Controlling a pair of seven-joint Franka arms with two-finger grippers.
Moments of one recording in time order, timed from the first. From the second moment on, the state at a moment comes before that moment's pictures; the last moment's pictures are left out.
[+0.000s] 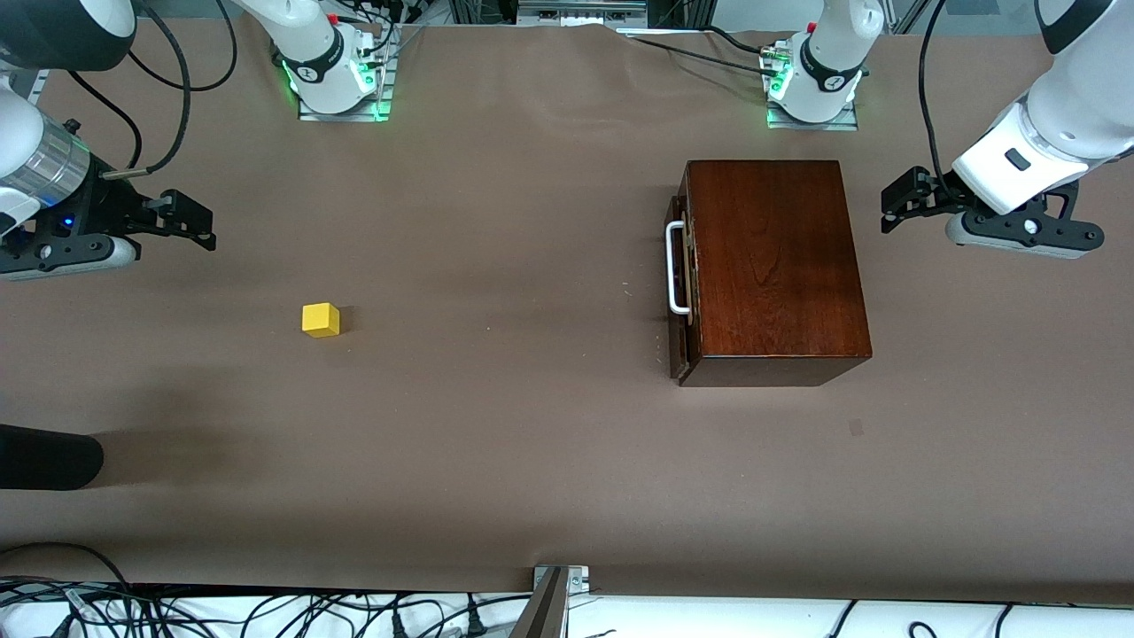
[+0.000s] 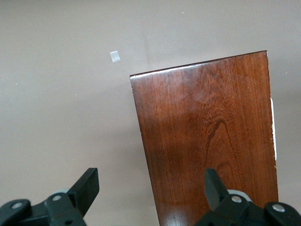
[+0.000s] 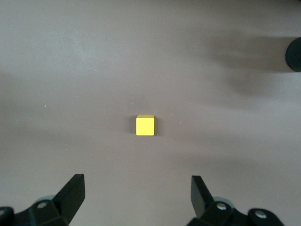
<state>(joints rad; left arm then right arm) -0.06 0.01 -0.08 -1.64 0.02 1.58 0.00 0.18 0.06 -0.11 -1.63 0.02 1.69 -0.07</state>
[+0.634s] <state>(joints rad) -0.07 0.05 -0.08 -1.62 0.01 1.51 0.00 0.18 0.06 -0.11 -1.63 0.02 1.69 -0.07</state>
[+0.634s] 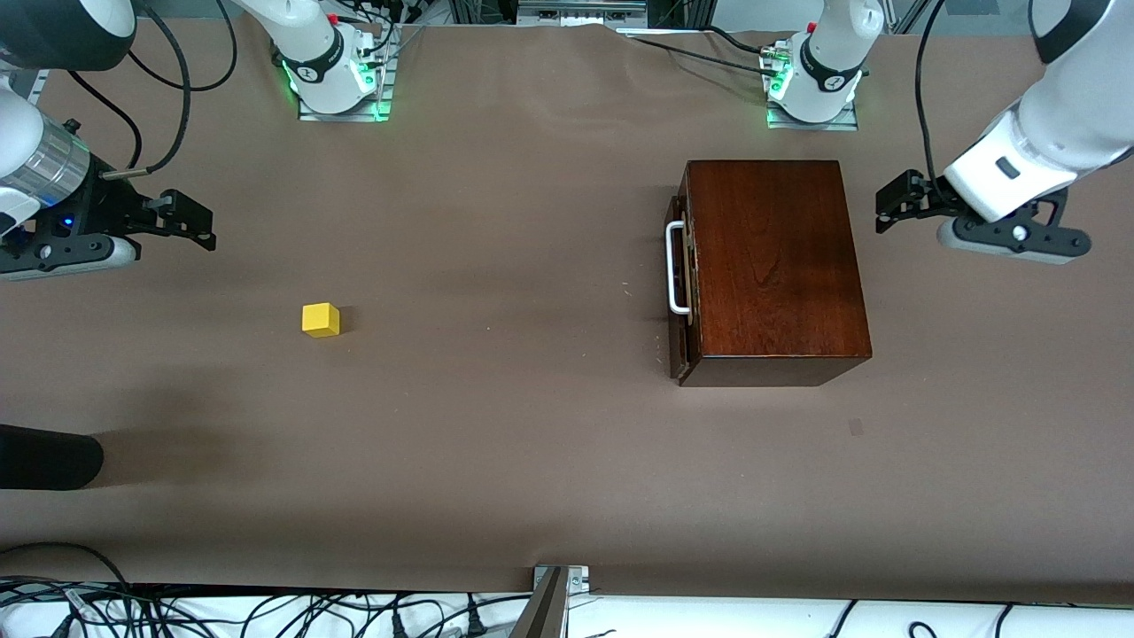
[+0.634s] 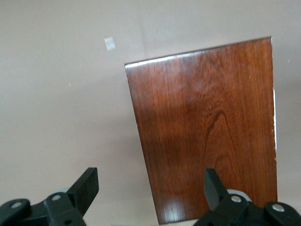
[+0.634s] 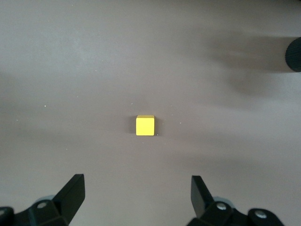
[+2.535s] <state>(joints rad) -0.62 0.47 -0.12 -1.73 0.19 1.95 -0.75 0.17 0.08 -0.11 -1.63 0.02 1.71 -0.07</state>
